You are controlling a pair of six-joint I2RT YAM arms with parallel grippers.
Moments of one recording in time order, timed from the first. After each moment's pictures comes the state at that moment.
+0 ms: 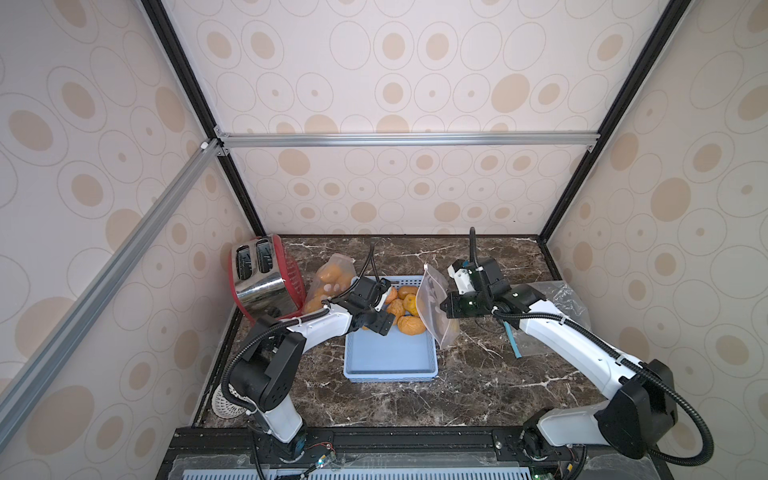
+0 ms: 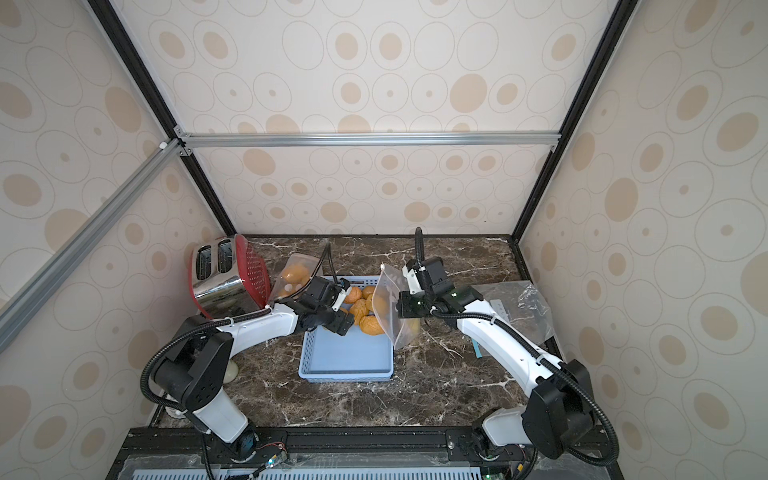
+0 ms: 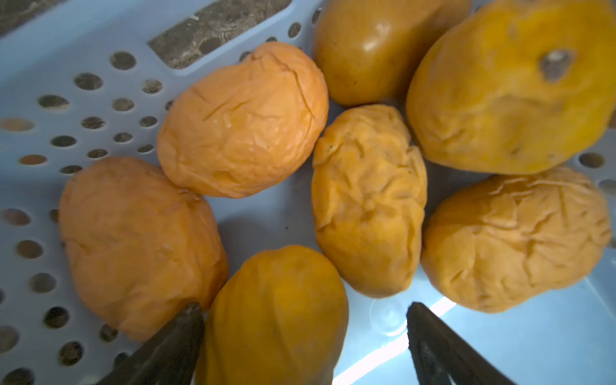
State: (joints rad) left arm -0.53 1.70 0.96 -0.25 -0.01 -0.01; right arm 0.51 1.37 1.13 -0.63 -0.24 0.42
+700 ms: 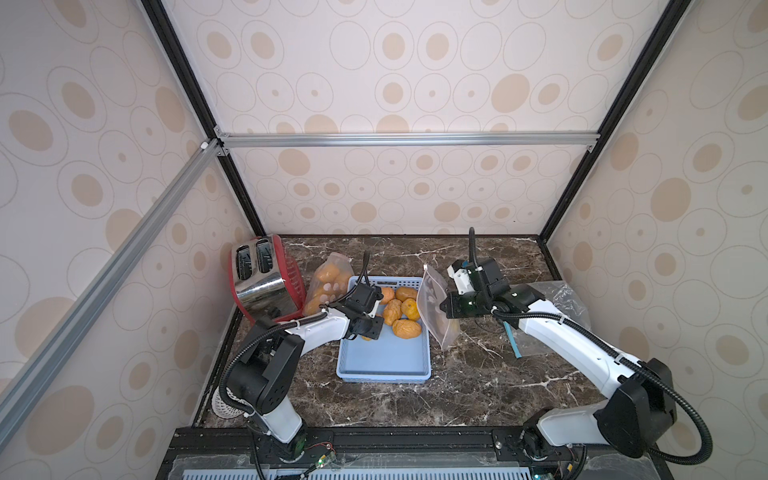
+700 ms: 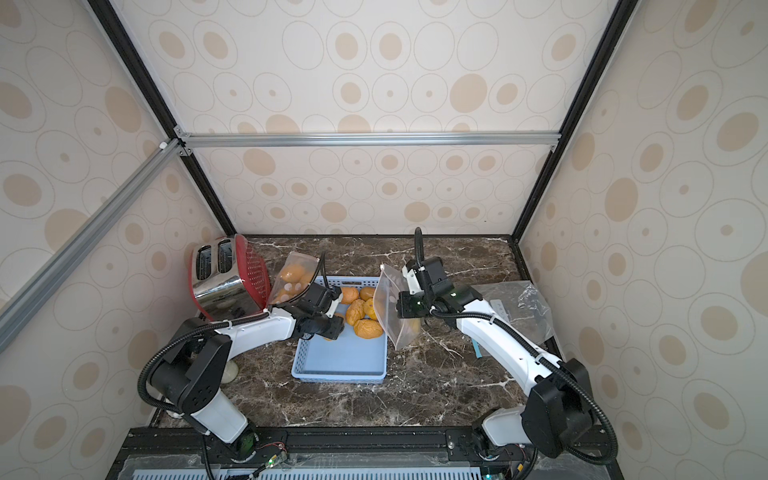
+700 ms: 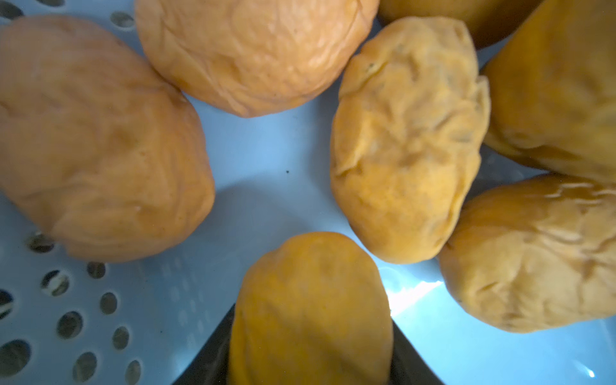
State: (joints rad) left arm -0.53 1.64 0.91 -0.33 -0.02 -0.18; right arm 0.51 1.37 1.13 -0.63 -0.24 0.42
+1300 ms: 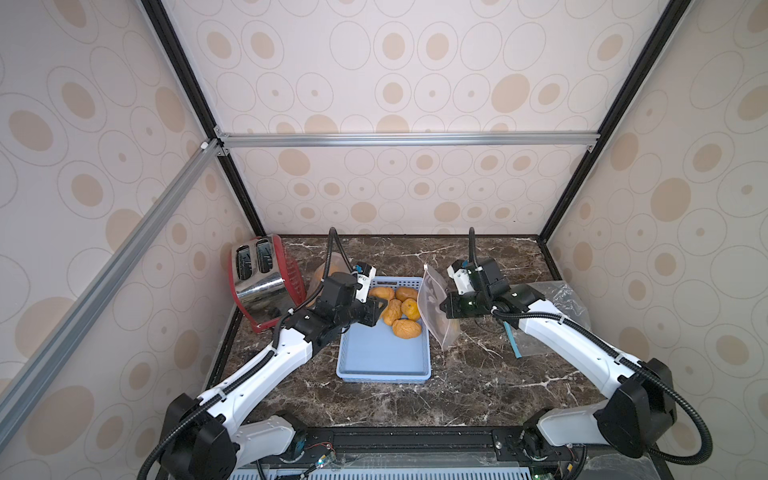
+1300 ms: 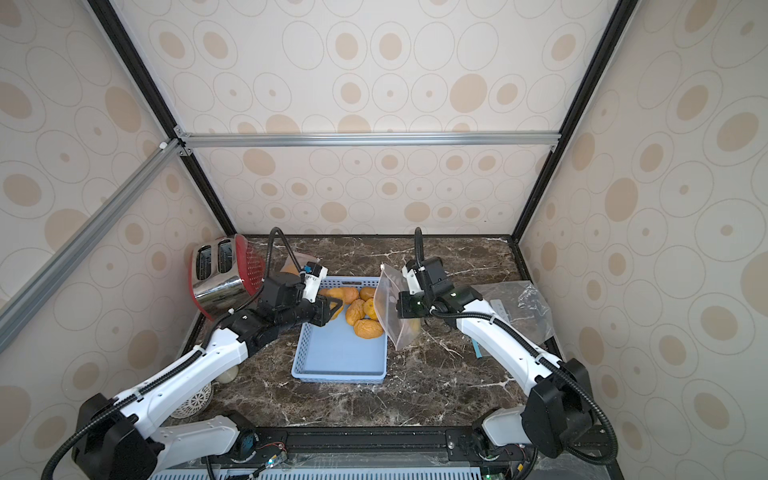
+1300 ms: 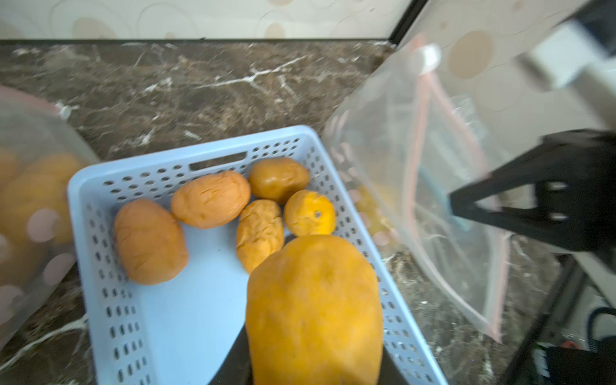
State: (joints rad) left arm -0.56 1.16 0.91 -0.30 0.20 -0.30; right arm 0.51 1.37 1.13 -0.63 -0.24 0.42
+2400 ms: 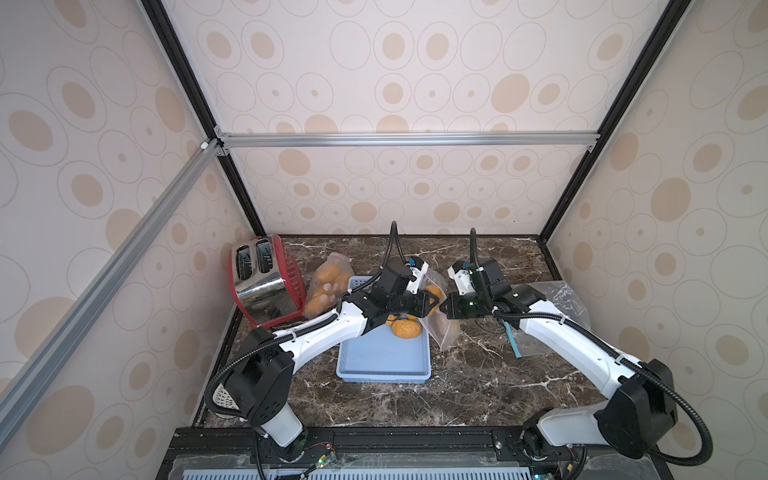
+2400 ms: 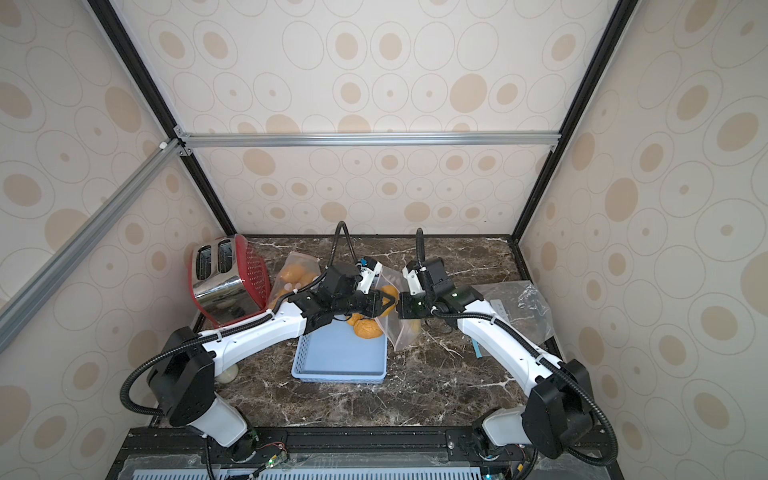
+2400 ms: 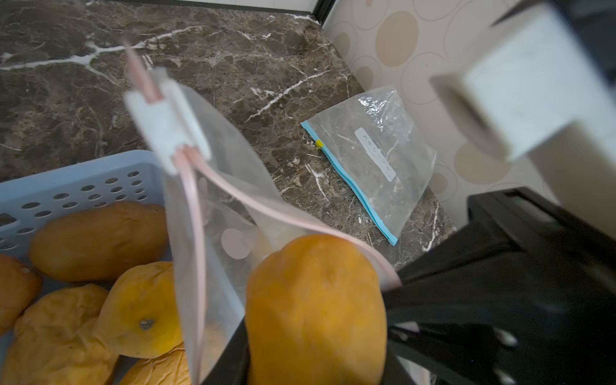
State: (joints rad) left arm -0.75 1.64 1.19 -0.16 0.23 -0.45; right arm 0.50 1.36 1.12 -0.63 -0.29 0.43
